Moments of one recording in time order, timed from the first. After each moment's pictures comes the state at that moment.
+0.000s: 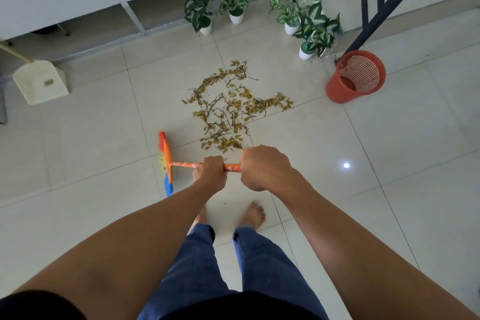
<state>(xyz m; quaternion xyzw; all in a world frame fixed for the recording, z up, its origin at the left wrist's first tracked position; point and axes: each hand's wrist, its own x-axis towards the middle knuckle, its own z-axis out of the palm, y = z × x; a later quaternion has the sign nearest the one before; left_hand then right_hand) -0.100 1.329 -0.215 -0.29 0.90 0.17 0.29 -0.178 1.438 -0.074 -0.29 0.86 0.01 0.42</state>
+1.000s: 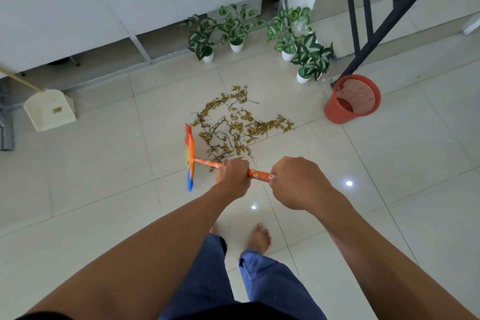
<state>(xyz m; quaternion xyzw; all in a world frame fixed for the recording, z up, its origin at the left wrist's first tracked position) -0.154 1.331 -0.190 -0.17 0.94 0.20 0.23 -0.204 1.466 -0.050 -0.22 0.91 -0.02 0.35</state>
